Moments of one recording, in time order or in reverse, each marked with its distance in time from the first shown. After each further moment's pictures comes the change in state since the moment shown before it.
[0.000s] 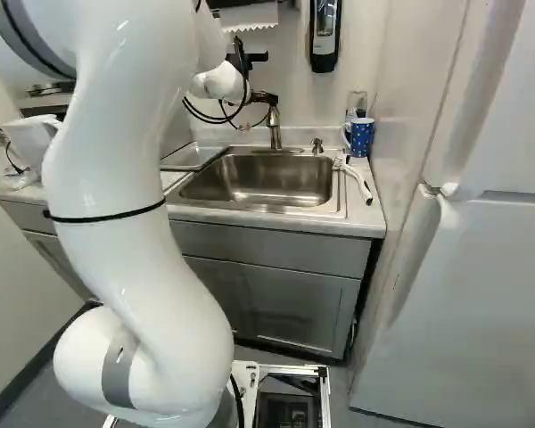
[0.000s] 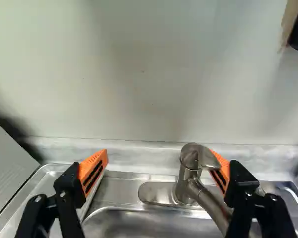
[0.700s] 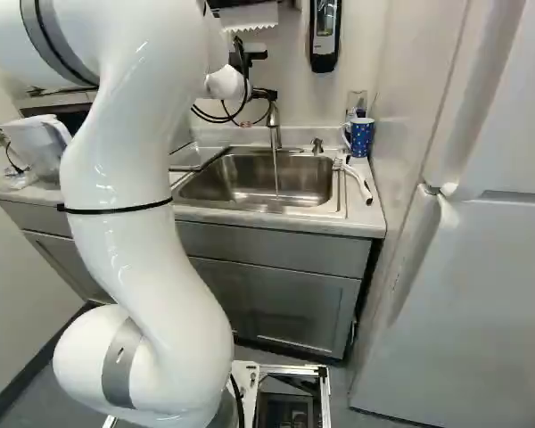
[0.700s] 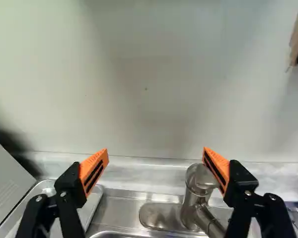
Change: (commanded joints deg) arm 0.2 -2.8 -3.3 0.0 3.5 0.0
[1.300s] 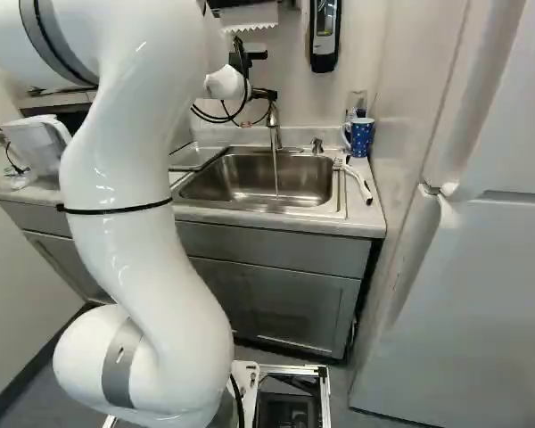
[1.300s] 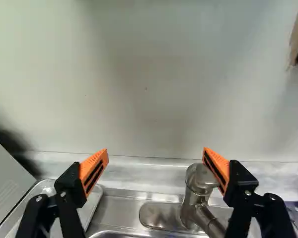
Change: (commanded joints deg) arm 0.0 0.5 0.6 0.0 0.0 0.0
